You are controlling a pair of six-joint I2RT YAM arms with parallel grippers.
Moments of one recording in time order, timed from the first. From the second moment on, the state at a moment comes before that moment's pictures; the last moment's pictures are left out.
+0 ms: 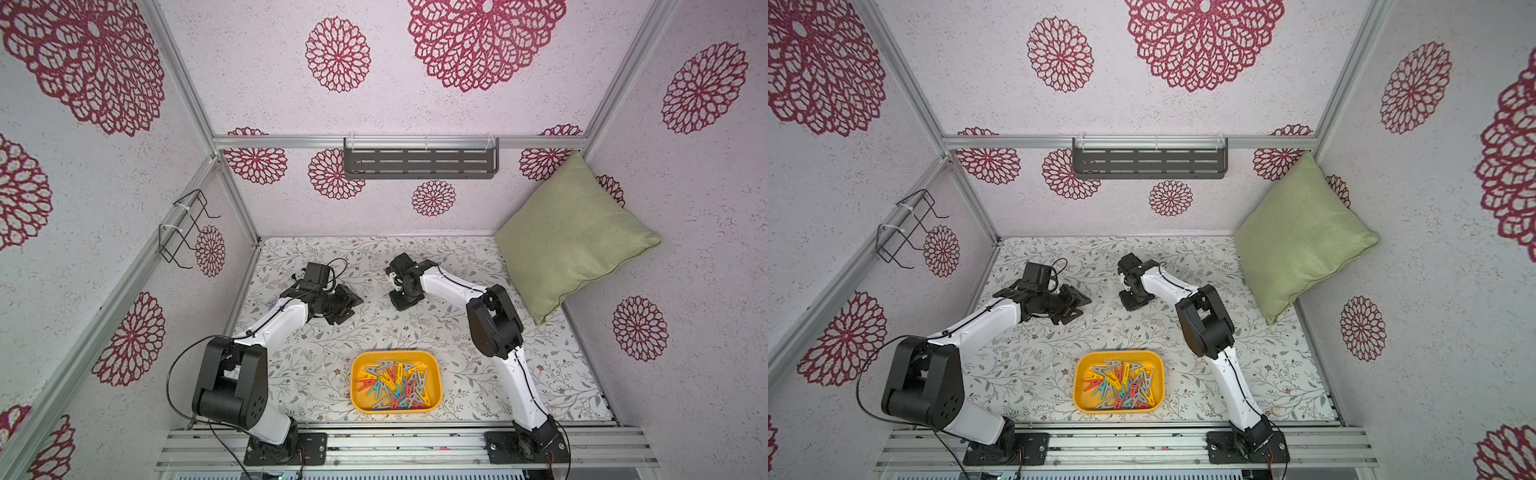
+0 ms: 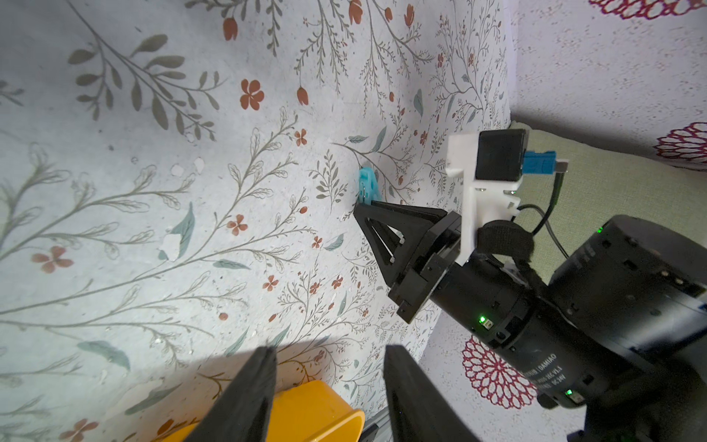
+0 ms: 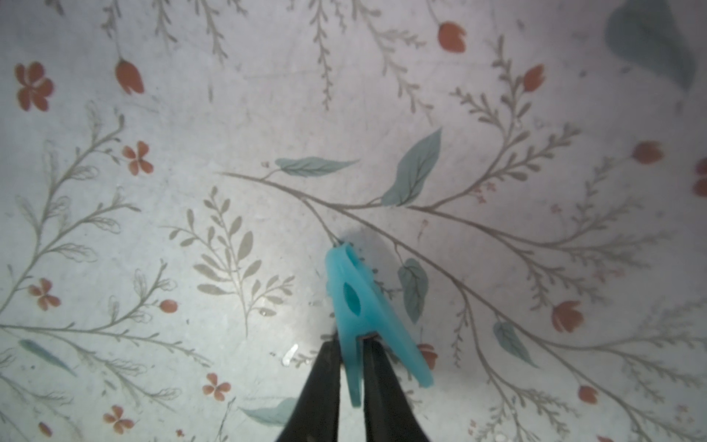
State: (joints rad) left arm -0.23 1.56 1.01 -0.41 0.49 -1.01; right arm 0.65 2.33 1.92 -0.84 -0.06 0.11
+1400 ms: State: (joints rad) left arm -0.22 1.18 0.79 -0.48 0.32 -1.06; right arm 1.02 1.51 0.99 -0.54 -0.31 0.26
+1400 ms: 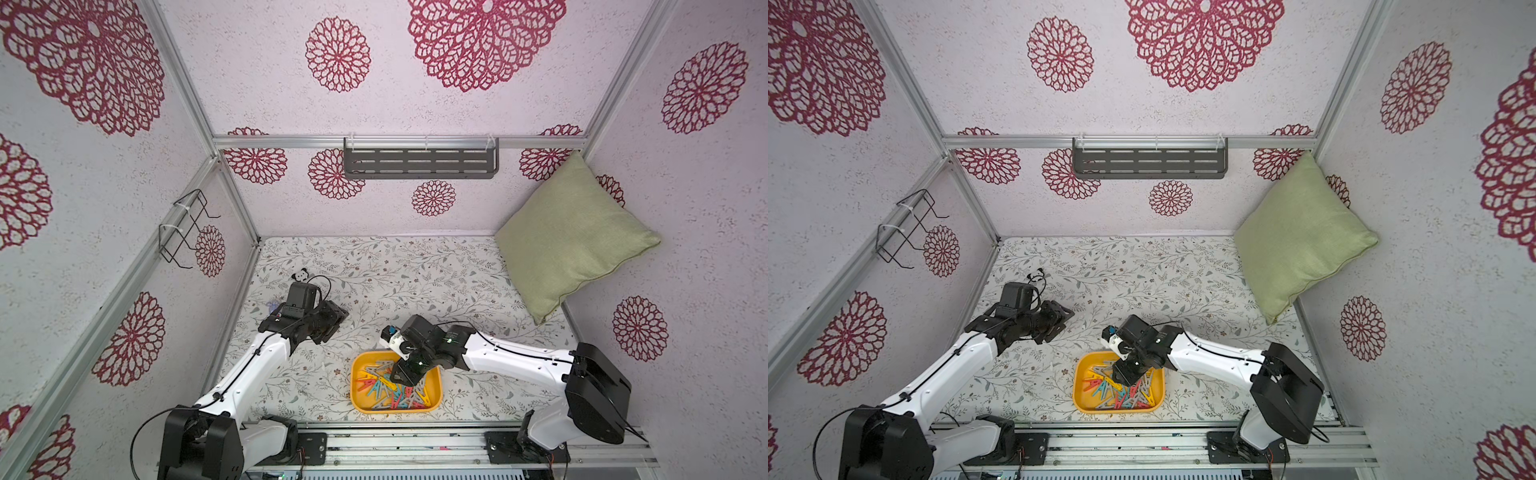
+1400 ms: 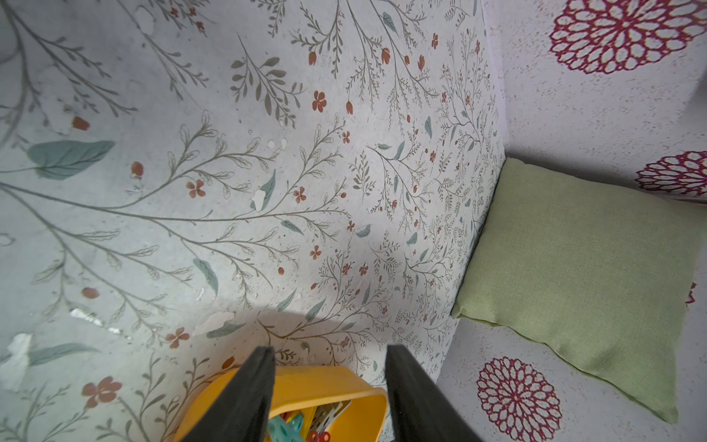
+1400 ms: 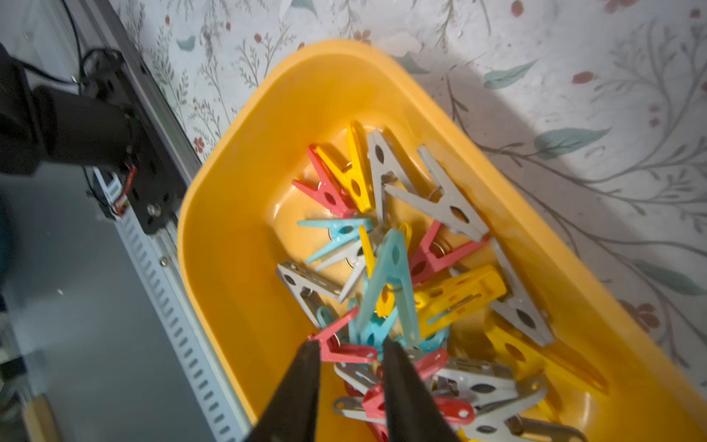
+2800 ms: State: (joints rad) left arm -0.10 1.01 0.81 -0.28 -0.53 -0.34; right arm 0.30 1.25 0.70 0.20 0.40 0.07
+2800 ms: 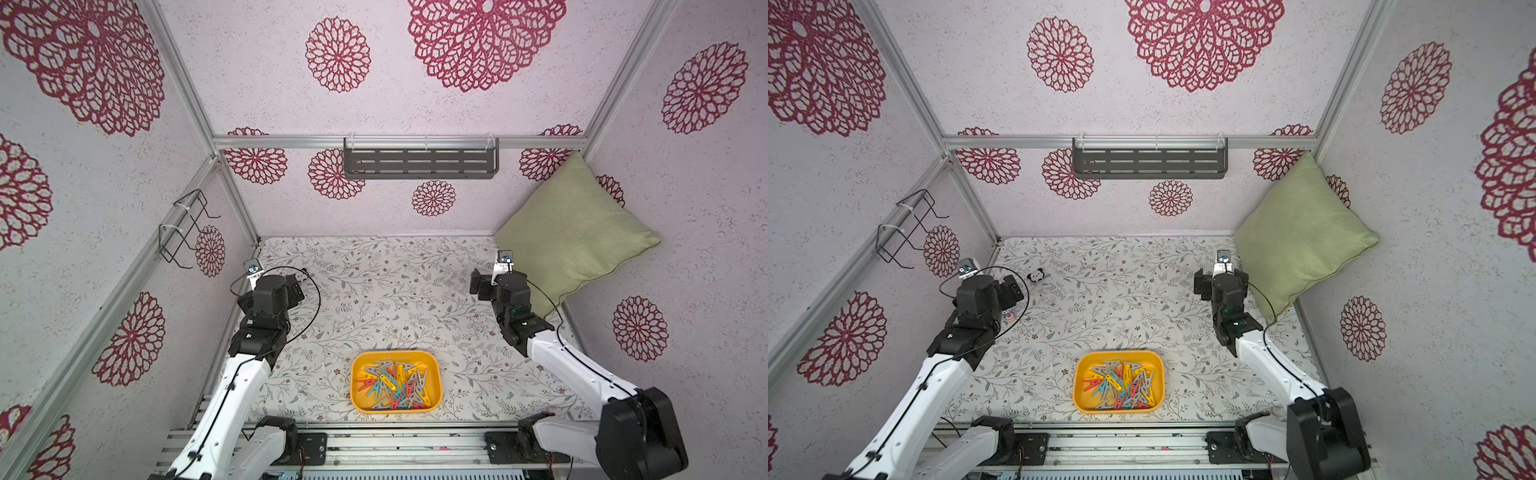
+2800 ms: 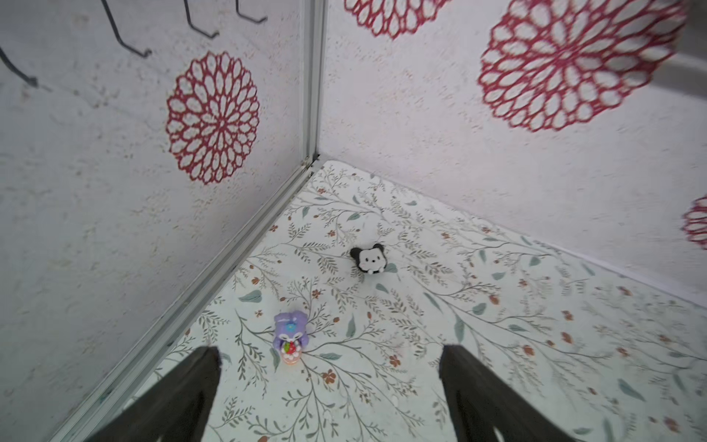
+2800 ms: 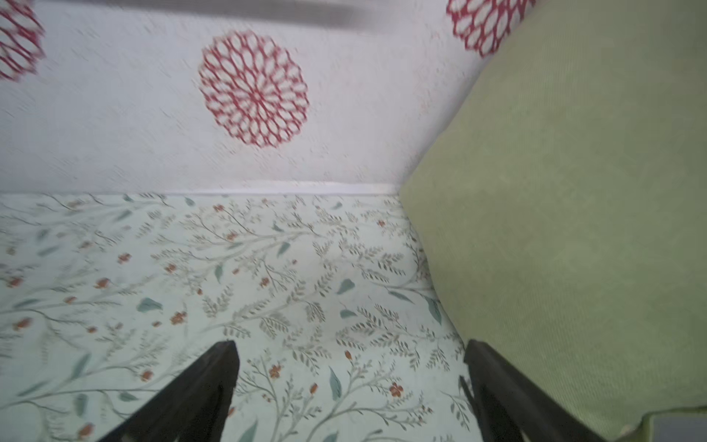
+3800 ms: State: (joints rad) left arm 0.15 1.55 0.40 0.84 -0.26 -0.16; right arm 0.09 1.54 0.19 1.20 0.23 0.01
